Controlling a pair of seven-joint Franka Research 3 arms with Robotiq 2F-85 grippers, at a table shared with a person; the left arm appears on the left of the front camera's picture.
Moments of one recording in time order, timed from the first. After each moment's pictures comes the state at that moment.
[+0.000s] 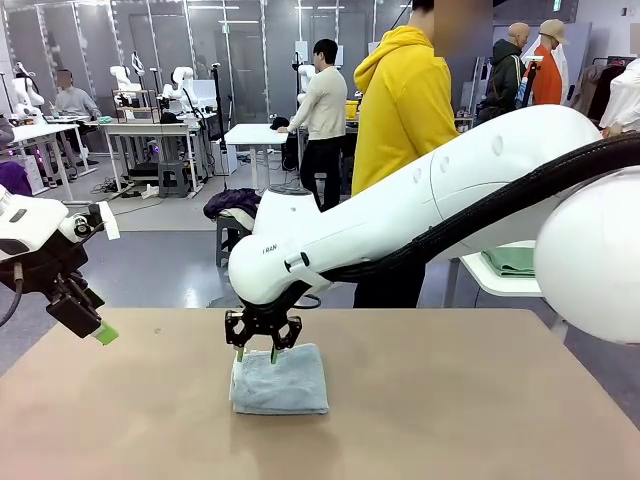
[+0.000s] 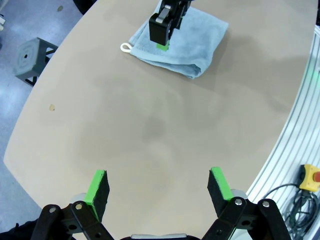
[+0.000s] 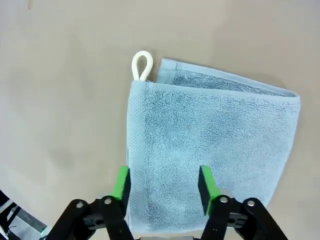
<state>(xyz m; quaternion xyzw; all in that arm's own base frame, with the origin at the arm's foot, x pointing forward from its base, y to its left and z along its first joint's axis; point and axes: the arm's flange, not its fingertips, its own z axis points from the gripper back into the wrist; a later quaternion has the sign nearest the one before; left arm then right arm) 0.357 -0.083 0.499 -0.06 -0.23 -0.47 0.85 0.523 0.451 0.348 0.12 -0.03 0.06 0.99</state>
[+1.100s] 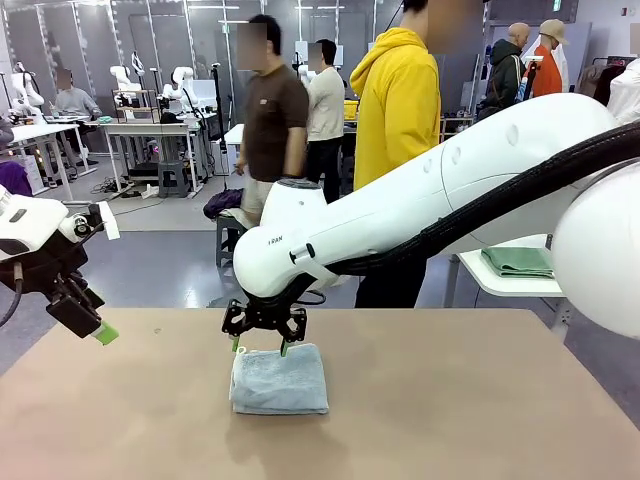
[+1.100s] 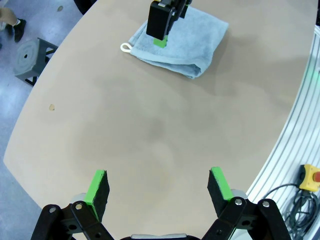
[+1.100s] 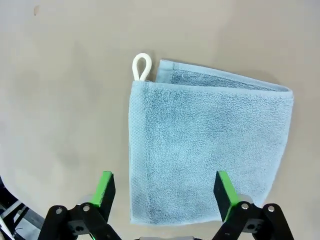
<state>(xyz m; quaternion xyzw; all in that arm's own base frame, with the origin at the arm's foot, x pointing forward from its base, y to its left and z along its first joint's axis) 0.357 -0.083 0.499 -0.06 -0.23 -0.47 0.85 0.522 0.442 0.357 0.13 -0.03 0.05 0.99</state>
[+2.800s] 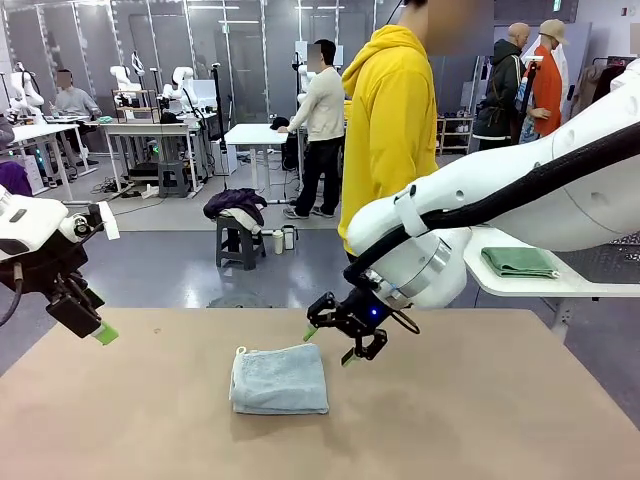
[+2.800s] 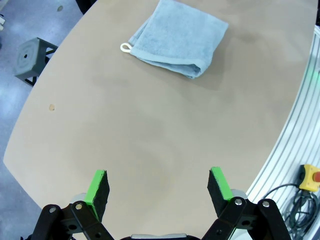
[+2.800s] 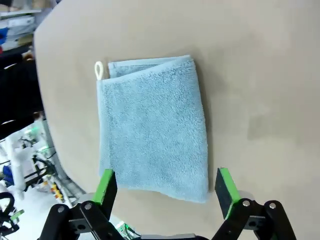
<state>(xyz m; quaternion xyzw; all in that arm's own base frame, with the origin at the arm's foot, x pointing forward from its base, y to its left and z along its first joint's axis) 0.357 -0.082 0.499 -0.07 -0.23 -0.47 0.85 0.524 0.257 0.325 0.34 -0.01 -0.05 0.94</state>
